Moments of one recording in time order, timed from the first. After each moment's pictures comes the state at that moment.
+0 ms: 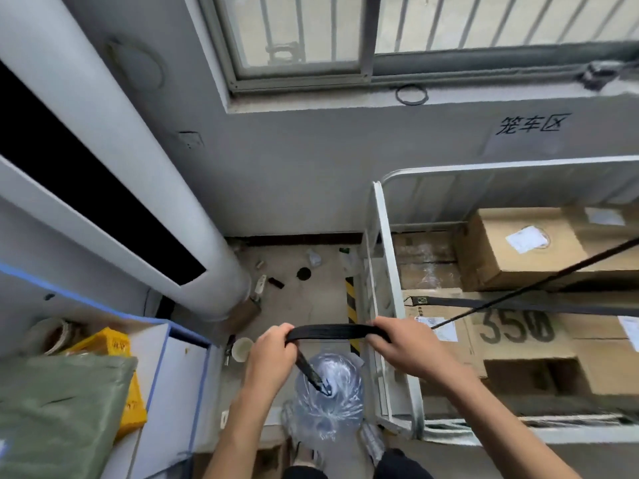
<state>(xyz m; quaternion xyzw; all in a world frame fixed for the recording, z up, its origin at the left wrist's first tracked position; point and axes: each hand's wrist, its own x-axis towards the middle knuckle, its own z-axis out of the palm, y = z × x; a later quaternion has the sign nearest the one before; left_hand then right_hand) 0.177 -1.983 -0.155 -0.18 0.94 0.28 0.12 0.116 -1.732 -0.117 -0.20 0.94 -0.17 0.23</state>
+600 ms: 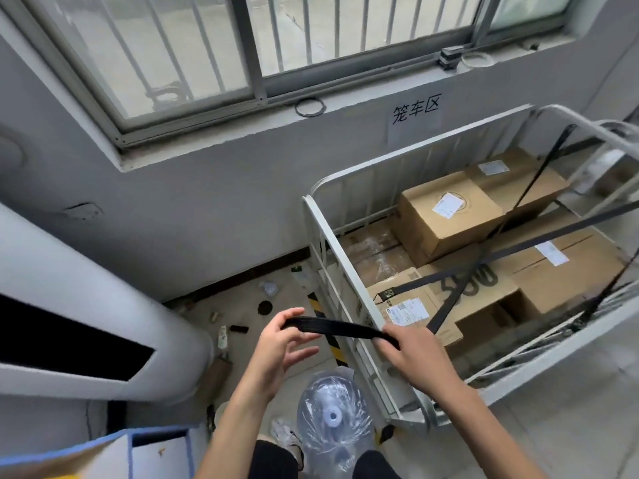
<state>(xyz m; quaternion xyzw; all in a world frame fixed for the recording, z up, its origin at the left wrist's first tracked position) 0.079 -1.982 -0.145 -0.17 0.59 0.74 0.28 0.146 -1.732 -0.132 0.06 0.96 -0.24 0.13</state>
